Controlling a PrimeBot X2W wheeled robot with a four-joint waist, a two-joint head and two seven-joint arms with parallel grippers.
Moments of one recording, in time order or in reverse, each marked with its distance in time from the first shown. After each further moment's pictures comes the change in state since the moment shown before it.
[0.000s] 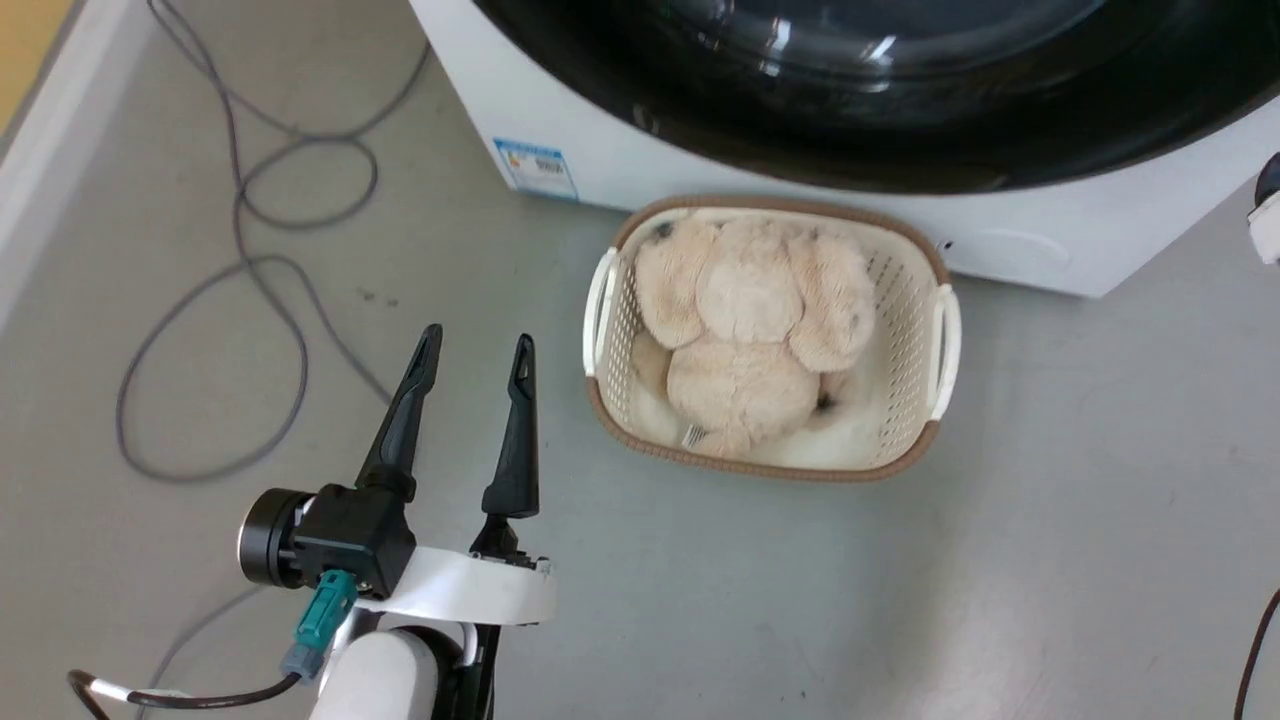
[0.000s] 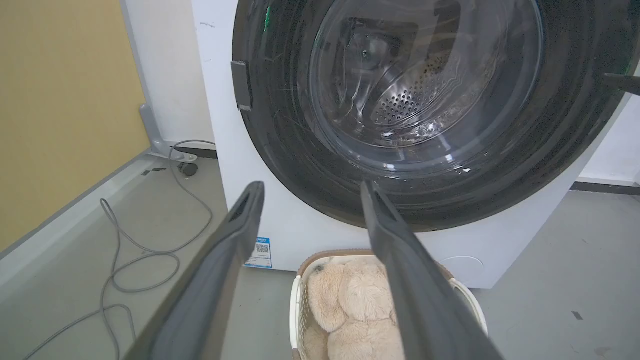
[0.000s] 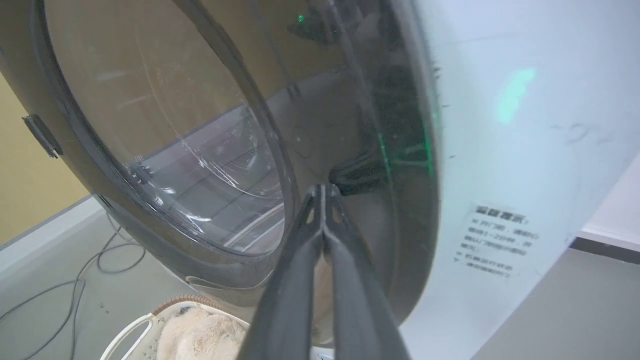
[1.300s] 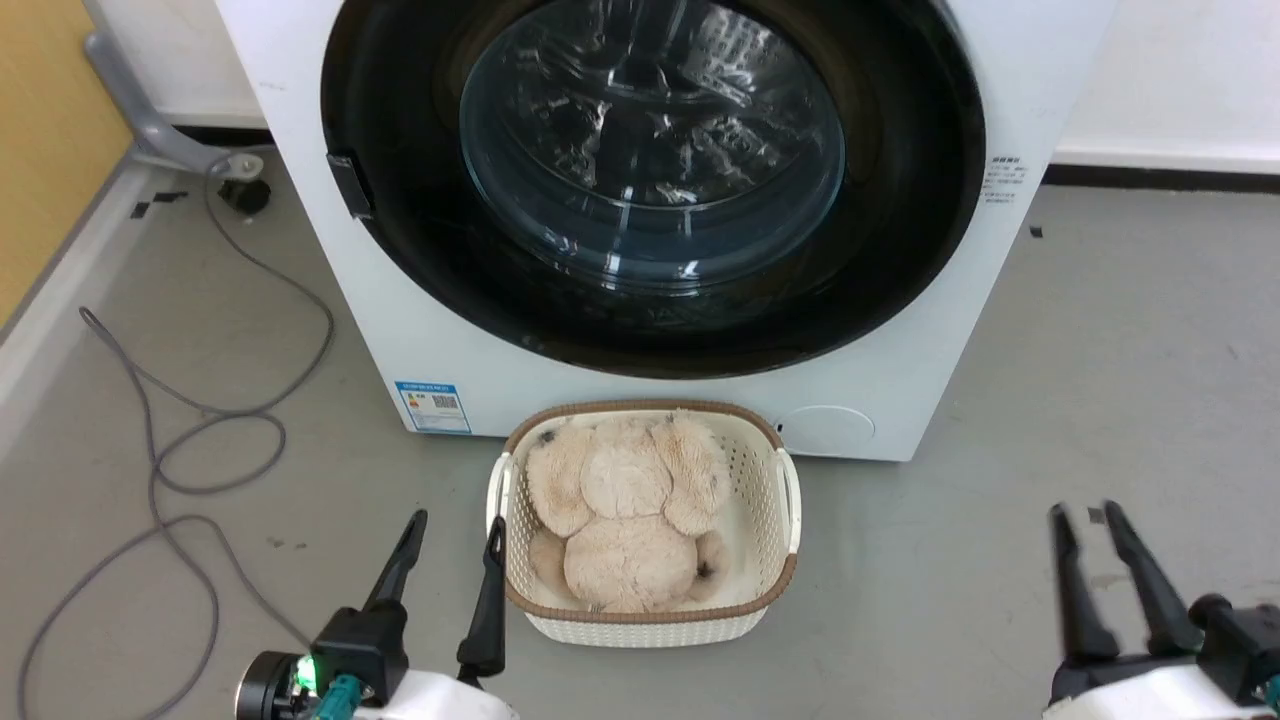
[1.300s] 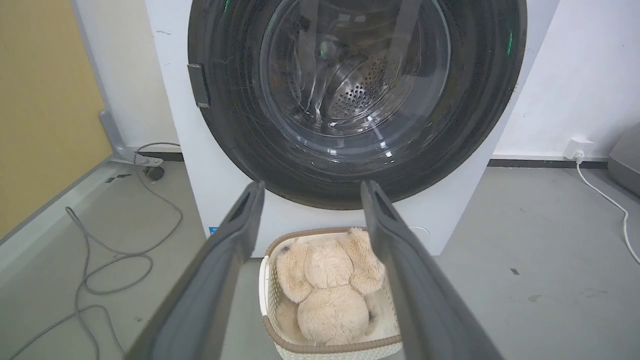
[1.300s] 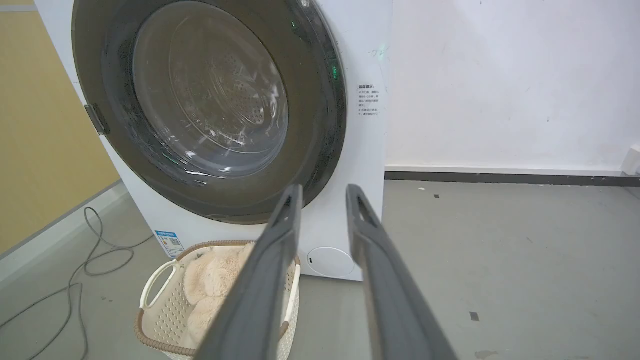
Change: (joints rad) left arm 0.179 0.012 0.068 0.185 0.029 -0.053 0.000; right arm 0.971 0.413 -0.353 -0.580 -0.395 -0.008 -0.087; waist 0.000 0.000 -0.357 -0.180
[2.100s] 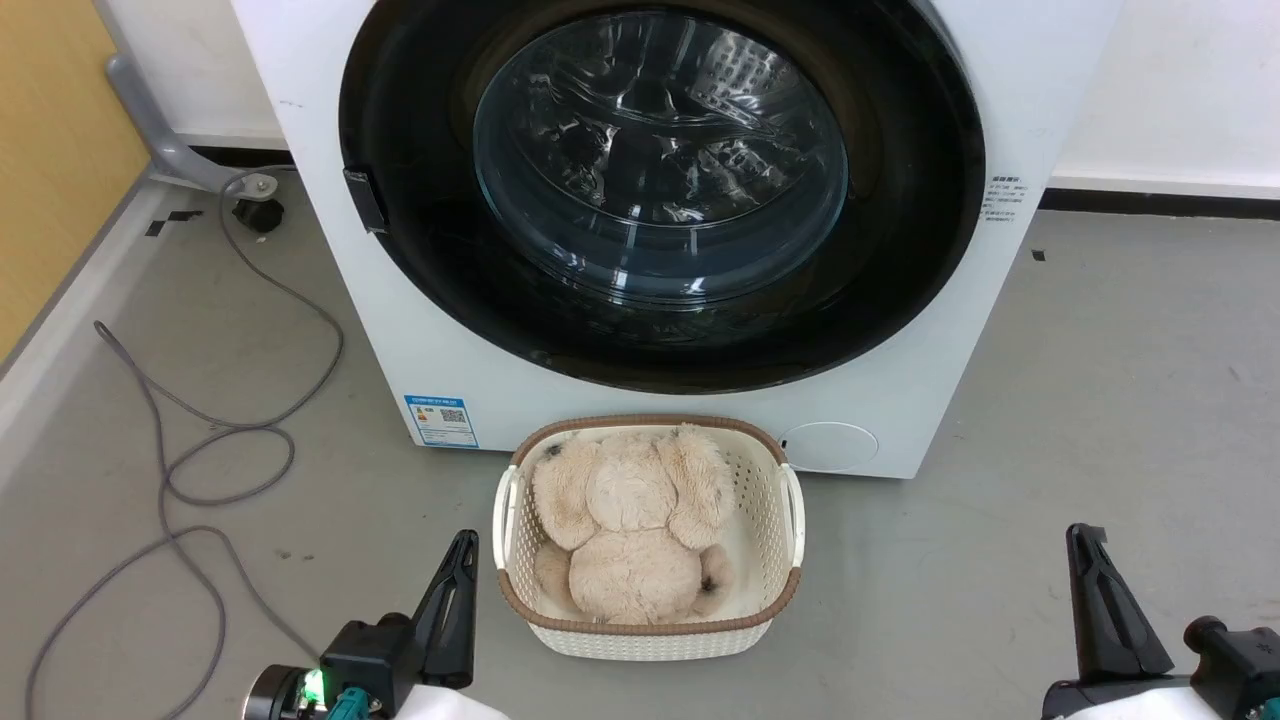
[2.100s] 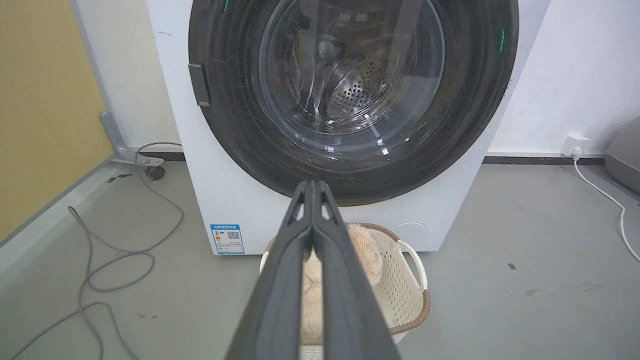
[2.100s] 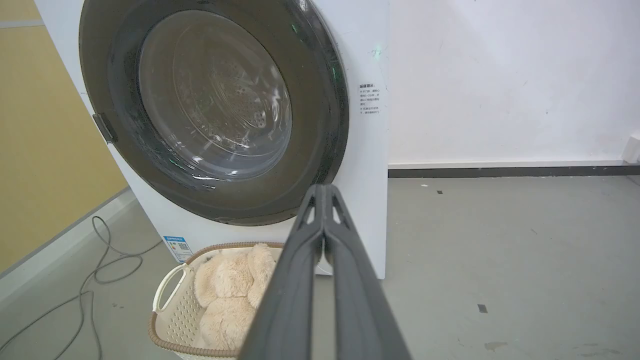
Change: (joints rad) left arm 0.026 0.002 -0.014 0.002 0.008 -0.003 0.002; right arm 0.049 0.047 -0.020 -0.025 -0.007 0.000 0.005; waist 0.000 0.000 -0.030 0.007
